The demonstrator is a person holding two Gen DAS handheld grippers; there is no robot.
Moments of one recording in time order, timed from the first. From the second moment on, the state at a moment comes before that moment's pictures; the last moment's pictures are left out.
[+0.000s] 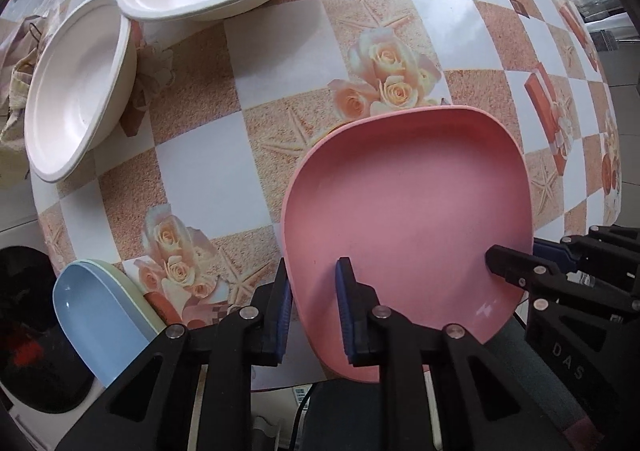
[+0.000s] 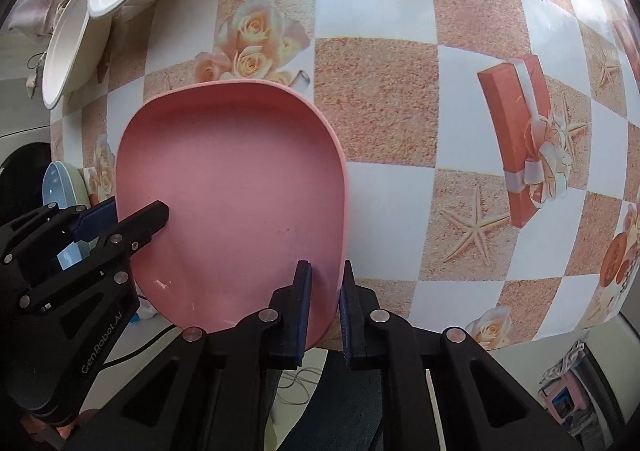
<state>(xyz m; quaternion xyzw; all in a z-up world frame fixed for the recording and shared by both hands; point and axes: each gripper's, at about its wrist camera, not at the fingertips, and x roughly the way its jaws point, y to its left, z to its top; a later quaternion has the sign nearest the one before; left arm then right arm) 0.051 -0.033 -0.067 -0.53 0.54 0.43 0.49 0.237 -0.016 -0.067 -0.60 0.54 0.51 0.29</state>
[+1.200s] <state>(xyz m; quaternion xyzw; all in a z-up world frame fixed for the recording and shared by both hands) -0.119 -0.134 -0.009 -0.57 0.42 0.57 0.42 0.033 -0.060 -0.018 -0.67 0.40 0.61 0.14</state>
